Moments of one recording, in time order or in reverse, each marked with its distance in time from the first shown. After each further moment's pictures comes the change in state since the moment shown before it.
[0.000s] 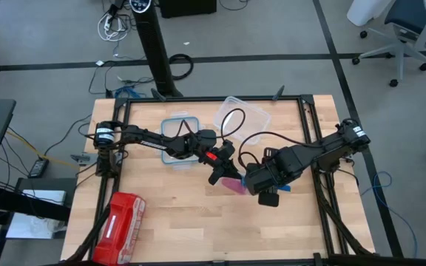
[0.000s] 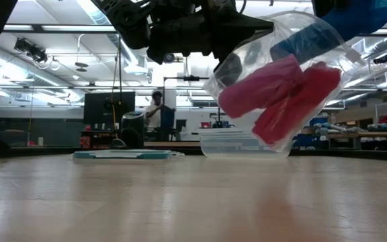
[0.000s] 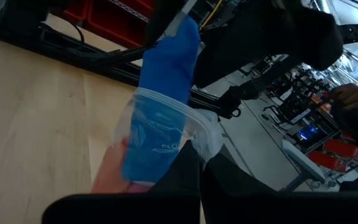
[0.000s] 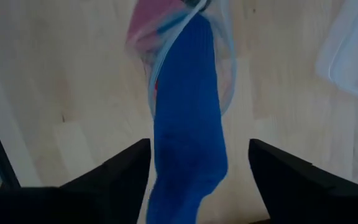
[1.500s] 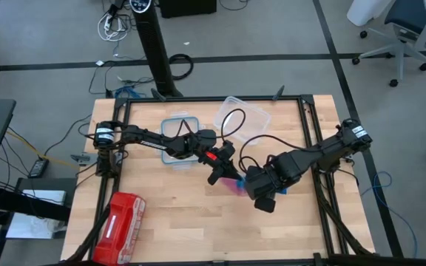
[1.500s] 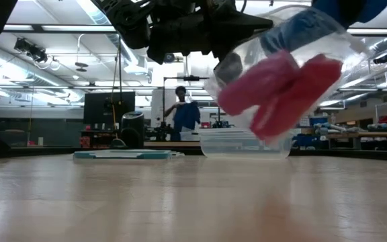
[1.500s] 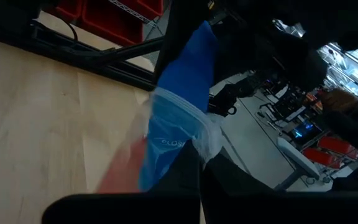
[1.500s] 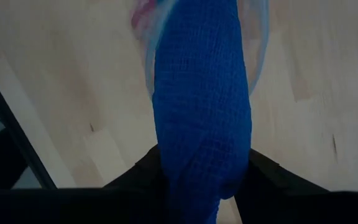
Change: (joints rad) left arm 0.000 0.000 0.000 0.000 0.020 0.000; right arm 0.021 -0.019 -0.109 0.121 -0.072 0.190
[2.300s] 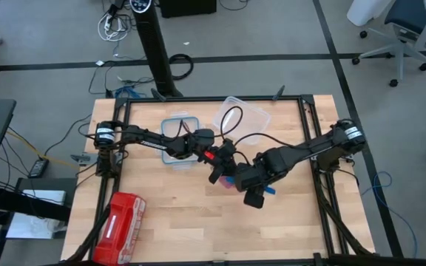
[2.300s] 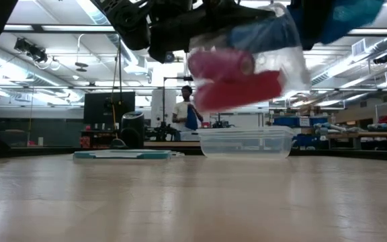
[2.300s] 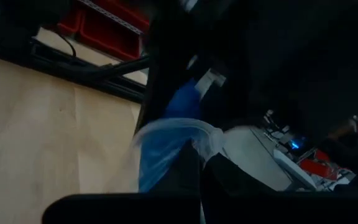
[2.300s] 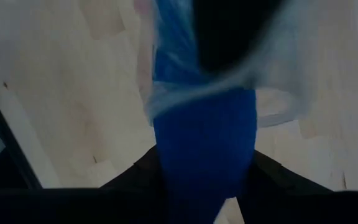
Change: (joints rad) left arm 0.003 0.001 -0.004 0.104 -0.027 -0.055; right arm -0.095 0.060 0.000 0.114 -0.015 -0.104
